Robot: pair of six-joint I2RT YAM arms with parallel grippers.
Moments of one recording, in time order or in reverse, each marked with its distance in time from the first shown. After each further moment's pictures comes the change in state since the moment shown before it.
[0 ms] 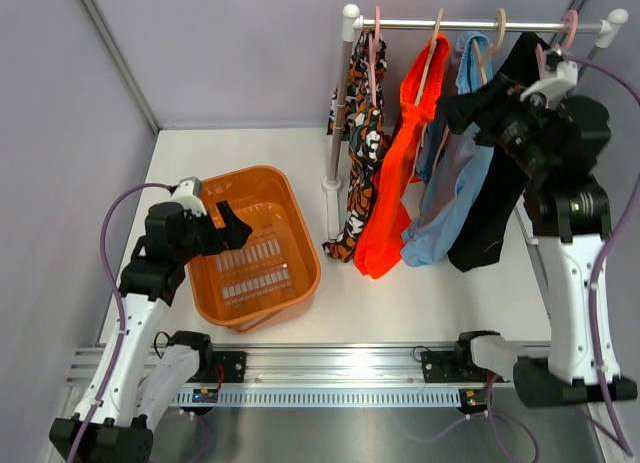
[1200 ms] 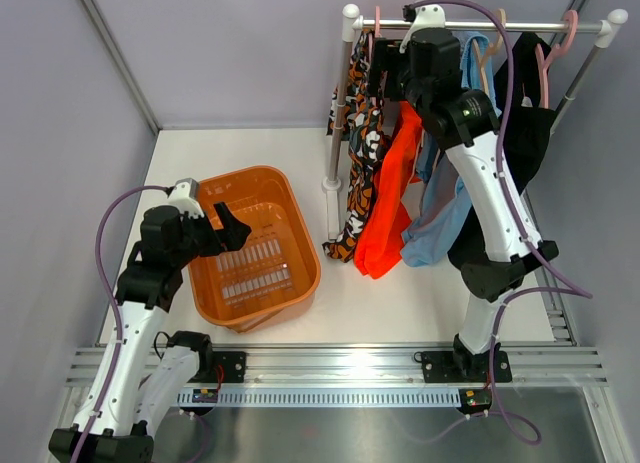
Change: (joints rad) left arm 0.000 -0.048 0.000 0.000 0.006 0.000; right arm 0.439 0.766 0.830 -0.358 0.616 -0.343
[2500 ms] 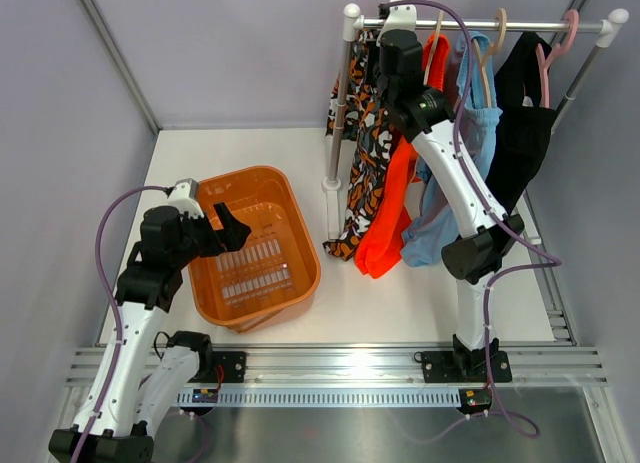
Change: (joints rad) left arm 0.000 -0.002 0.000 -0.005 -0.001 0.000; right arm 0.004 0.186 -0.016 0.325 0.160 -0.101
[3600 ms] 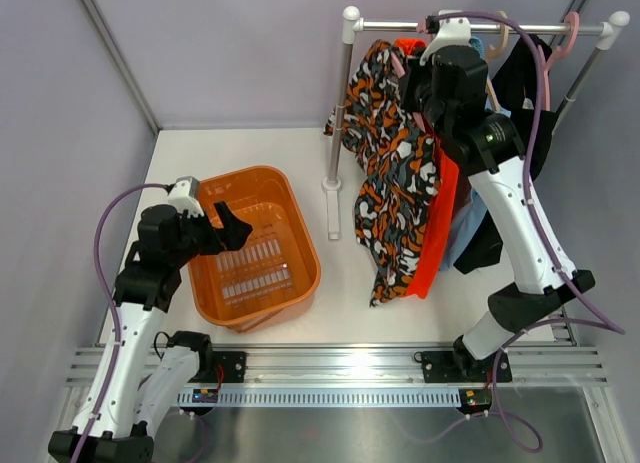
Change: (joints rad) left arm 0.000 -0.003 0.011 0.006 0.023 0.015; right arm 0.001 -0.404 -0.269 -0.148 -0.093 0.063
